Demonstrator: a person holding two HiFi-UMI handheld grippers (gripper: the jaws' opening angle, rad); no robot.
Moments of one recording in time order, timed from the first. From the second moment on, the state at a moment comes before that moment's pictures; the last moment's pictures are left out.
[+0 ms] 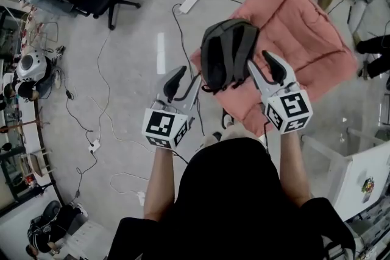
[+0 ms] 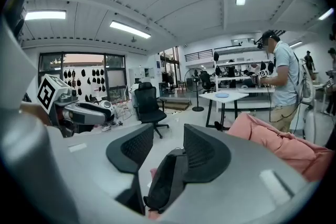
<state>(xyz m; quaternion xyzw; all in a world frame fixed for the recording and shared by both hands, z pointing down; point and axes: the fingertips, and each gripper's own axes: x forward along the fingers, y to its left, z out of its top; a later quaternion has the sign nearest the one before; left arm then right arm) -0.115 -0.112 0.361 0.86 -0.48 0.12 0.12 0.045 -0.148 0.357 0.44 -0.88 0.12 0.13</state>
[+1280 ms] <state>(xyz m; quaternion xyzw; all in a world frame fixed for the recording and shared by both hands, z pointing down) -0.113 -0.240 0.475 0.85 -0.44 0.21 0.18 0.033 -0.284 0.508 0.36 -0.84 -0.02 0.40</state>
